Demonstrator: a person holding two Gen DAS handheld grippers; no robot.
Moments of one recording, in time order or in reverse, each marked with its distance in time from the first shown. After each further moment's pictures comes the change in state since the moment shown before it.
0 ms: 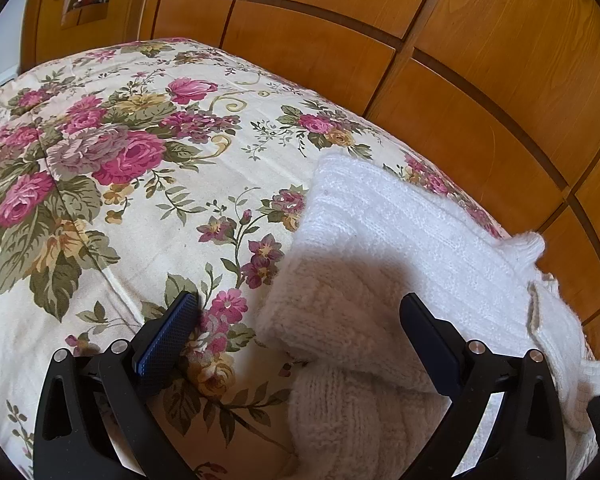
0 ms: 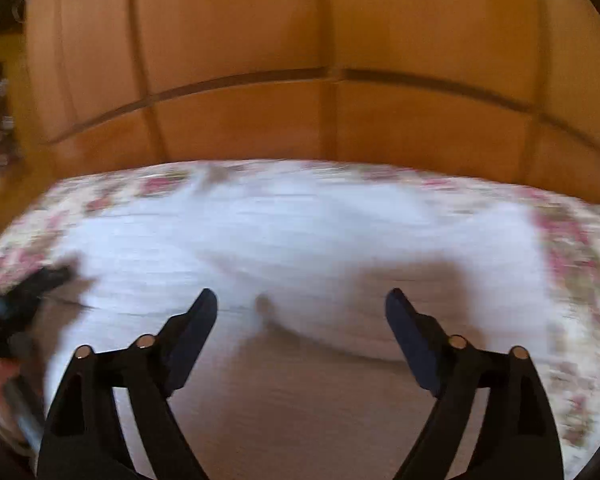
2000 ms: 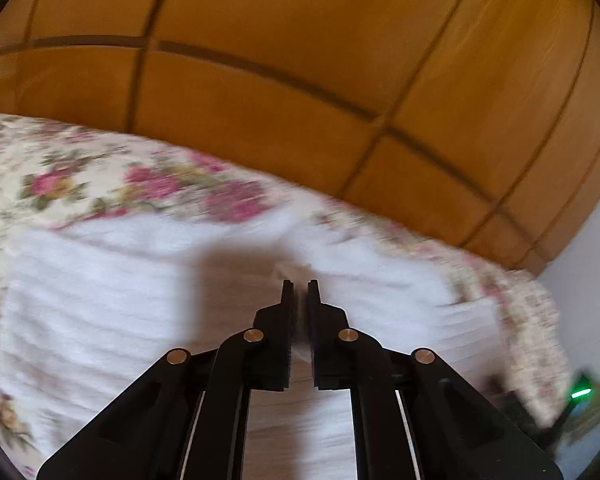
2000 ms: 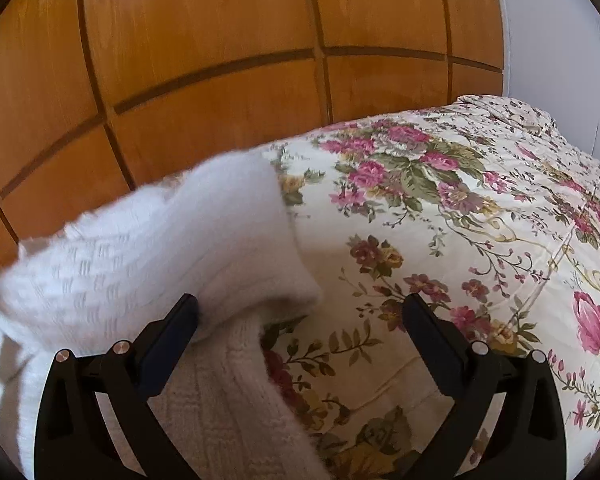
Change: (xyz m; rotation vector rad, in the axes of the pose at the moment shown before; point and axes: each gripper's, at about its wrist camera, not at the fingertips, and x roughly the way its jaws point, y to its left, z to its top) left arm -0.016 -0.156 0.004 0.347 0.096 -0.418; right arm -0.016 -0.126 -0.051 0.444 -0.058 -0.312
